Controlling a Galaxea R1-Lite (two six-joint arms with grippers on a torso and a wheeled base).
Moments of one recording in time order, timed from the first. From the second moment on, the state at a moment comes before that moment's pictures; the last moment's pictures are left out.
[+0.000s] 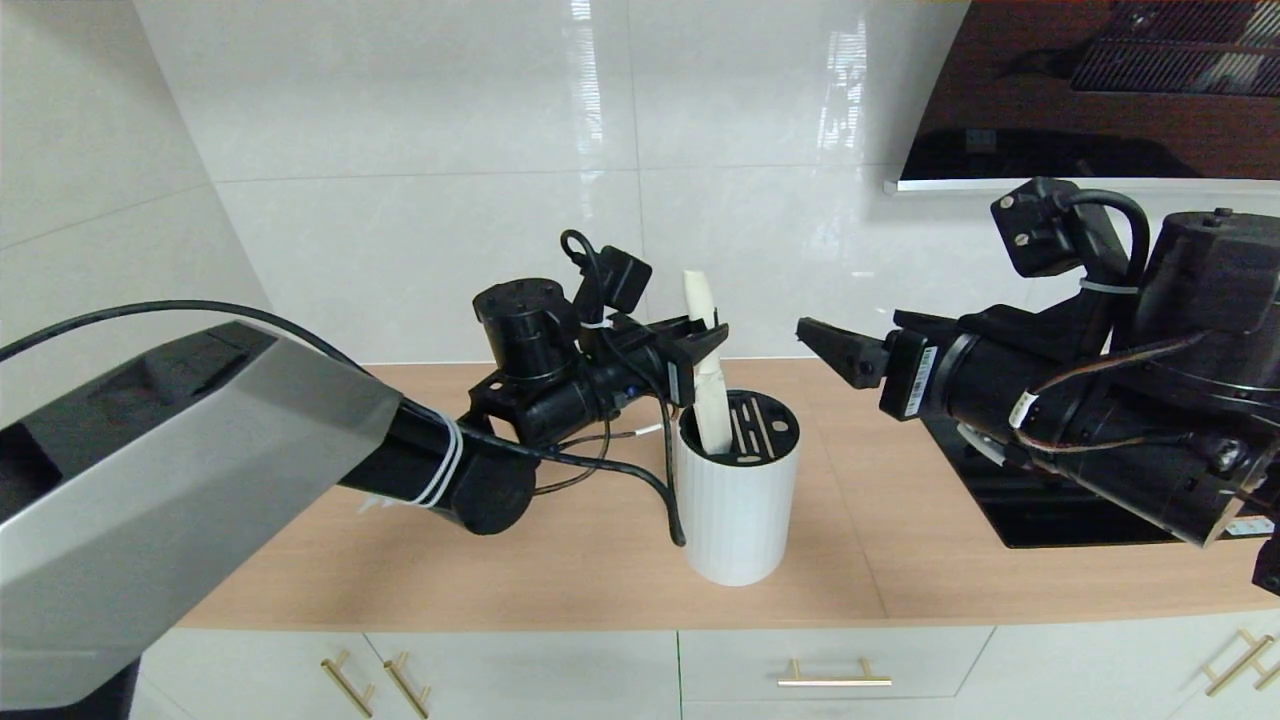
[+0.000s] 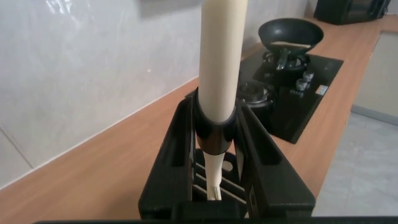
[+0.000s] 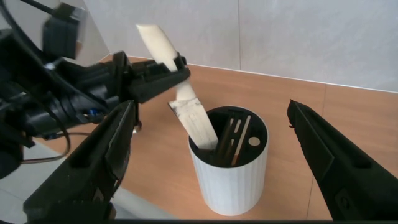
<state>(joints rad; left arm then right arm) -0.51 2.21 -1.25 -1.07 -0.38 -0.03 0.67 1.57 -0.84 -0.74 -0.19 0.14</state>
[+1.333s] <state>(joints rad) -0.55 2.38 -1.30 -1.08 -0.36 -0.03 0.67 1.58 -0.83 -0.74 -0.19 0.15</state>
